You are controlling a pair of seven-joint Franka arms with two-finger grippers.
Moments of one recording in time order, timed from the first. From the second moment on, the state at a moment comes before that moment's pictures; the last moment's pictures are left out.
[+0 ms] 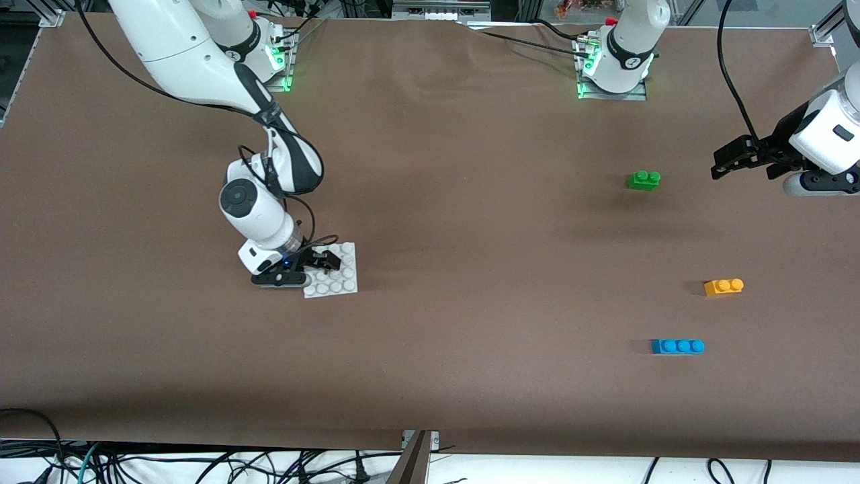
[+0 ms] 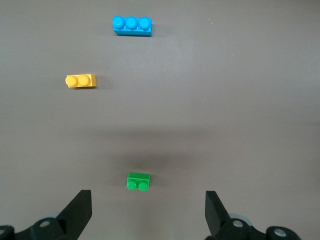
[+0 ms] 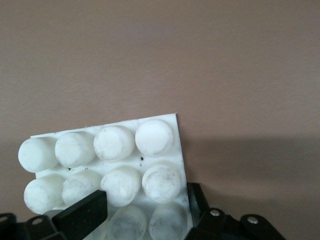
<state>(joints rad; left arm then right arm) 0.04 -0.01 -0.04 -1.68 -0.03 1.60 -0.05 0.32 0.63 0.08 -1.94 0.06 2.76 0.36</state>
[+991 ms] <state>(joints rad) 0.04 -0.01 -0.04 -1.68 -0.03 1.60 -0.05 0.62 0.76 0.02 -1.74 0.06 2.76 0.72</state>
